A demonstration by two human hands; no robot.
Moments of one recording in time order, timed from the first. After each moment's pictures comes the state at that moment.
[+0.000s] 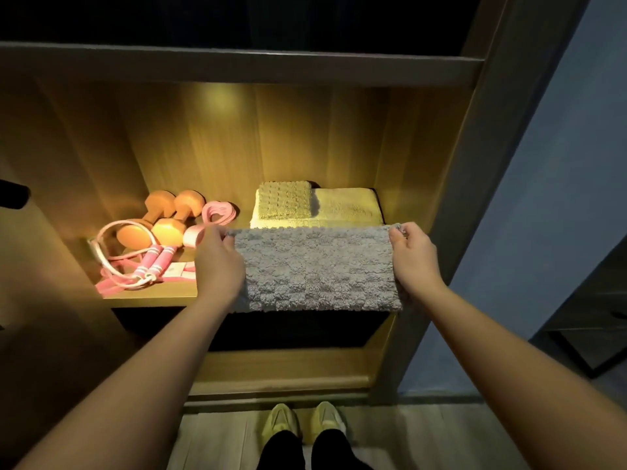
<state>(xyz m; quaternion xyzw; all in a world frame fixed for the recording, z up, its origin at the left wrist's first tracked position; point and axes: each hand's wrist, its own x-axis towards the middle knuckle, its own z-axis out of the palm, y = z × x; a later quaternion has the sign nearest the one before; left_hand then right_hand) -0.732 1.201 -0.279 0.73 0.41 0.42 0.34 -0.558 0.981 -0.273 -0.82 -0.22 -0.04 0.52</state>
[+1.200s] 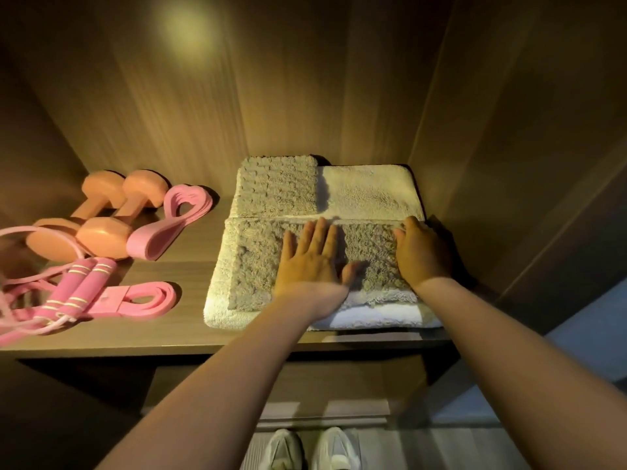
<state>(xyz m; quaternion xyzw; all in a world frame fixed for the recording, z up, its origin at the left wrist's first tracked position) -0.547 1.221 -0.382 0.98 0.21 0.02 0.00 -0.401 1.098 -0.381 -0.94 -0.25 -0.09 0.23</state>
